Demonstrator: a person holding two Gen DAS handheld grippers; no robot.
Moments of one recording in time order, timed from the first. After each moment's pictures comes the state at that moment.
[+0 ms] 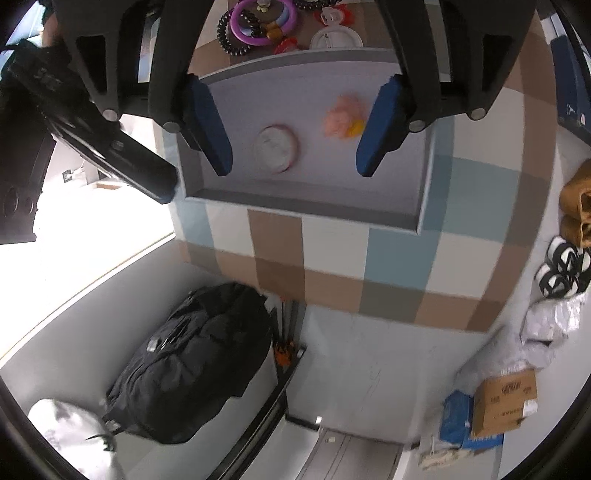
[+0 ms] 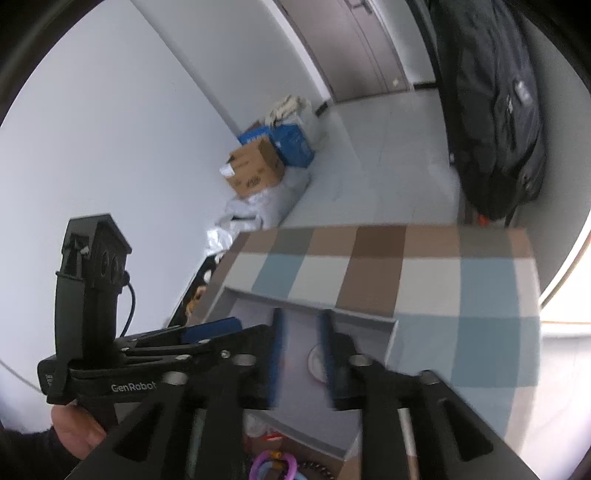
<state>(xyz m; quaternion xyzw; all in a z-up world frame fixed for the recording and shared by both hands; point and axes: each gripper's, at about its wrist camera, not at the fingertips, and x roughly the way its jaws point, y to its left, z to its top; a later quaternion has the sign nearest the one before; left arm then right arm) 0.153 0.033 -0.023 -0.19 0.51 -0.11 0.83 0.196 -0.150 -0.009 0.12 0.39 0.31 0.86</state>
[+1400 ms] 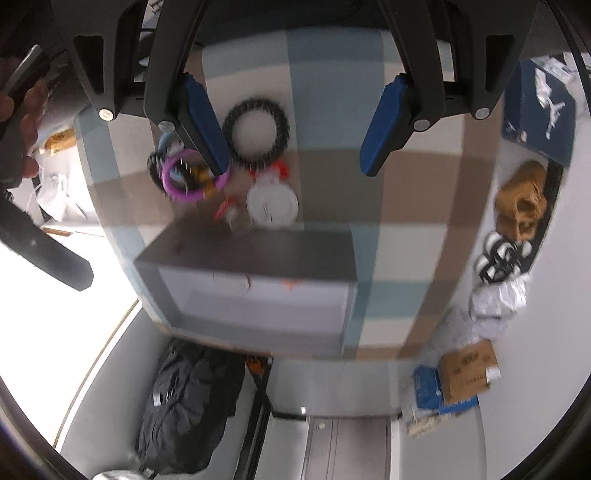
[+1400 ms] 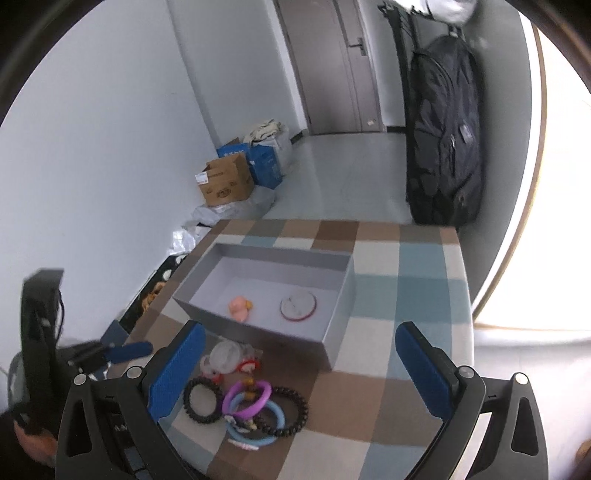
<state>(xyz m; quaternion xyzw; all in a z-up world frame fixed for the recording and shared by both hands) 0.035 0.028 -0.046 -0.07 0.51 -0.04 0.86 0.099 -0.163 -0.018 0.05 0.36 0.23 0.90</state>
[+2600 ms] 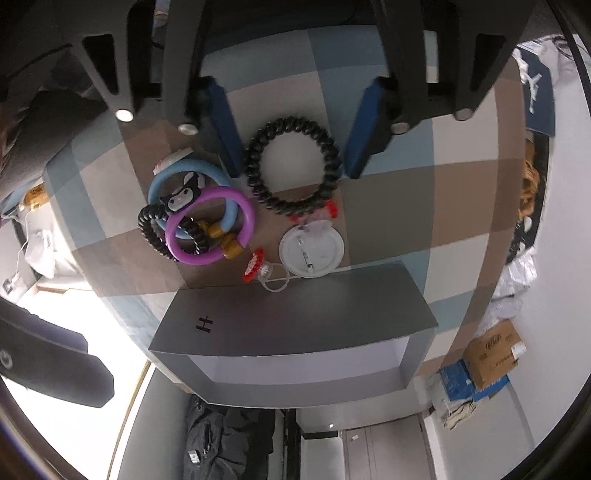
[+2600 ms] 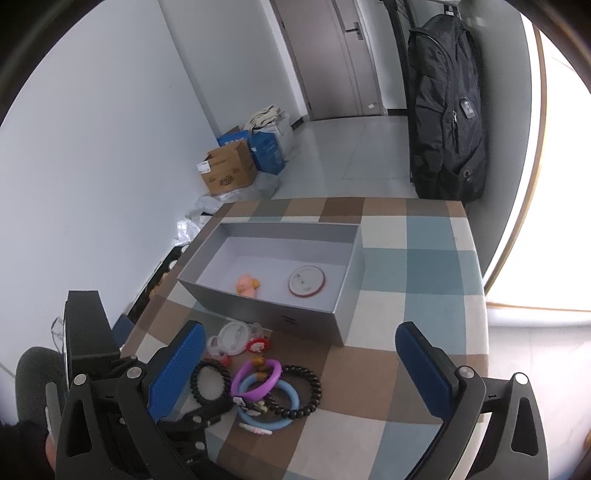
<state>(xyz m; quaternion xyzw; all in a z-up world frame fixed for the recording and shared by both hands) 0.019 -0.017 -0.063 0.03 0.53 -0.07 0.84 0.093 -0.161 -0.025 0.06 0.38 0.24 0.89</state>
